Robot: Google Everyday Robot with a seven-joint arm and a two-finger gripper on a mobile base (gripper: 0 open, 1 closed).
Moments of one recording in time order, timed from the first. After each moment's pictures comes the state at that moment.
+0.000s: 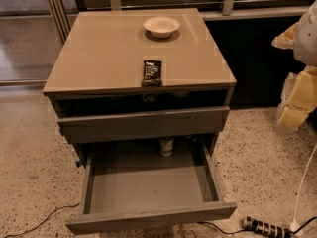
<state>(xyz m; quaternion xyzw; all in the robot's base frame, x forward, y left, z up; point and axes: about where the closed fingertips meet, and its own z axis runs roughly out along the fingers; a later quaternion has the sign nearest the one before) 0.438 -0.216 0.978 -0.60 0.78 -0.04 0.16</state>
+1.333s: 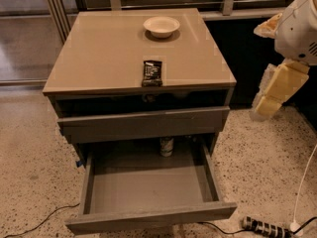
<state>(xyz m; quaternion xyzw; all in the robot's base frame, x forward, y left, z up) 0.467 -0.186 0.984 -0.61 0.75 -0.03 0.24</state>
